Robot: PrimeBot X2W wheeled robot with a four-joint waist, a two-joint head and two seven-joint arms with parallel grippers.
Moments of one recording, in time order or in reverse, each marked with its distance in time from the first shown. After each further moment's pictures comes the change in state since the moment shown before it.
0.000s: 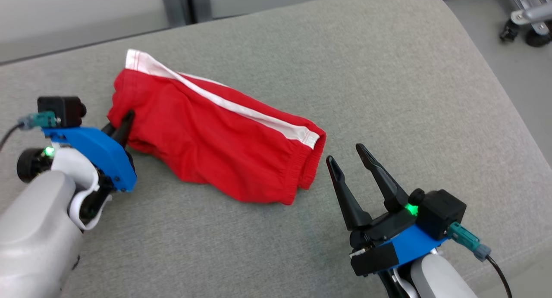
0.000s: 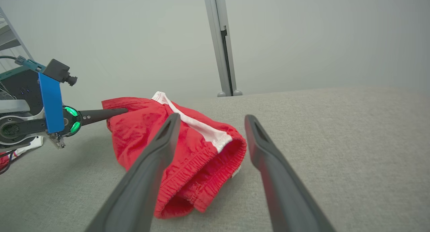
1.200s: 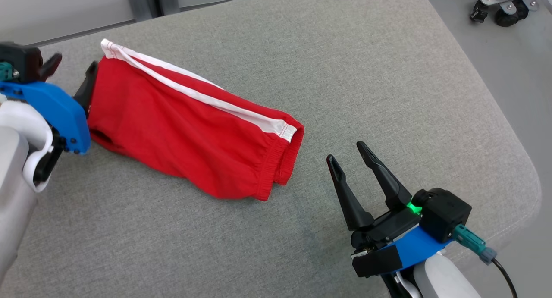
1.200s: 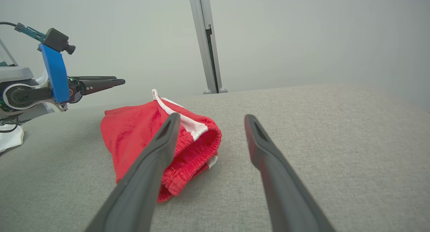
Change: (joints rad) left arm -0.146 0.074 0.024 0.038 0.261 0.000 -0.029; right arm 0.011 -0.022 0.009 -0.048 0.005 0.000 0.000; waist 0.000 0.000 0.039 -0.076
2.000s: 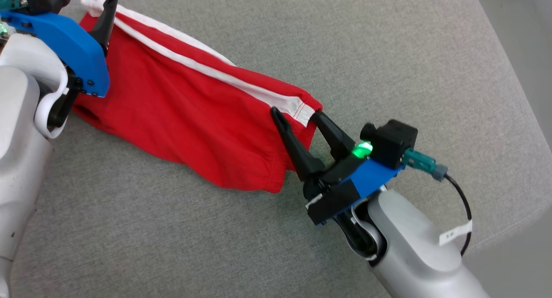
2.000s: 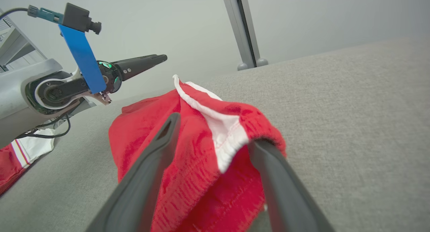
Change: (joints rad) left arm -0.119 -0.095 0.130 -0.087 0.134 0.000 0.114; right arm -0.378 0.030 0.231 0.278 0.326 0.000 0.000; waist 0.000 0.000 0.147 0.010
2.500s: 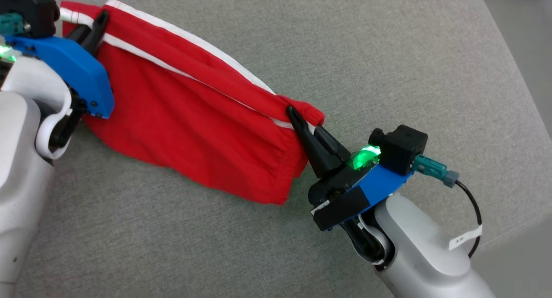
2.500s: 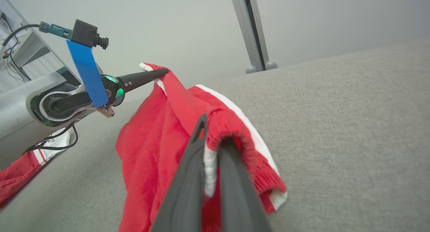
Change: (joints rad) left arm 0.159 0.000 0.144 -0.187 0.034 0.000 0.106; right arm 0.045 -0.049 0.019 -0.089 0.021 0.000 0.000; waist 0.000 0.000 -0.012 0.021
